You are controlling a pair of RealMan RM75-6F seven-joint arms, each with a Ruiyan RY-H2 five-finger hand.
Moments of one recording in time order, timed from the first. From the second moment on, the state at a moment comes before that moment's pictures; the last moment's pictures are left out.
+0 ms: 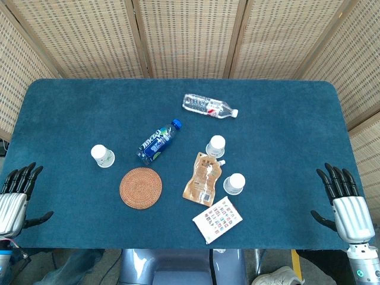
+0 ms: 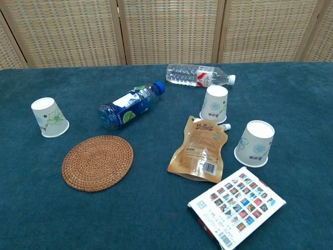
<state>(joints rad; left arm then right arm) -0.08 -1.05 -0.02 -1.85 1.50 1.48 0.17 0.08 -1.14 0.05 -1.60 -1.64 1.59 -0.03</state>
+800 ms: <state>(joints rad) -0.10 -1.08 -0.03 -1.85 1.46 1.45 0.21 0.30 -1.12 0.06 -1.63 -1.67 1.25 0.05</state>
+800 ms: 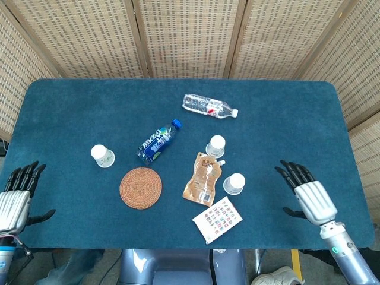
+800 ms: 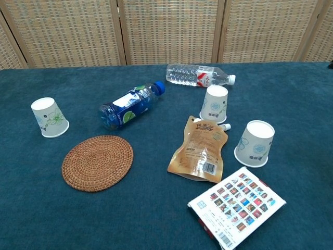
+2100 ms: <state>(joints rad) -0.15 -1.11 -0.06 -1.84 1.34 1.37 0.27 0.64 -1.40 0.16 -1.48 -1.33 0.86 -0.16</state>
